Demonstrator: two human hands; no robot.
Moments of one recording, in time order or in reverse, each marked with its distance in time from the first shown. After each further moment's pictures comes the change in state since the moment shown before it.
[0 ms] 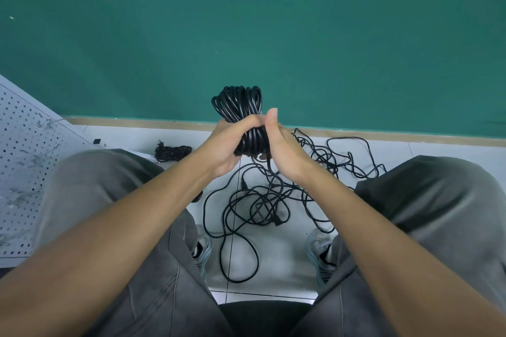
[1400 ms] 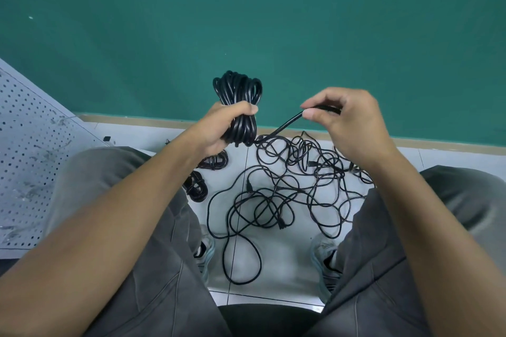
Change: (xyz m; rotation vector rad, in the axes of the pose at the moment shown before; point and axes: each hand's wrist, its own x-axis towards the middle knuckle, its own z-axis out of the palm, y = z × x) left_hand 0.025 0.020 -0.035 0.037 0.004 -0.037; right_hand -0.009 -0.017 -0.083 -0.245 0.355 -0.239
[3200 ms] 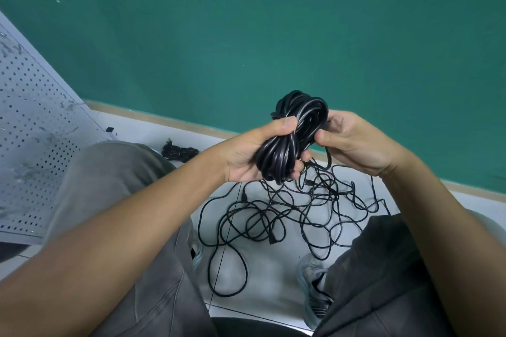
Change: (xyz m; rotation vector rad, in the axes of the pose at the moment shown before) left_hand -0.047 0.013 0.033 -0.306 -0.651 -0.056; right_hand 0.034 -0.001 0.000 0.614 -0.733 0.016
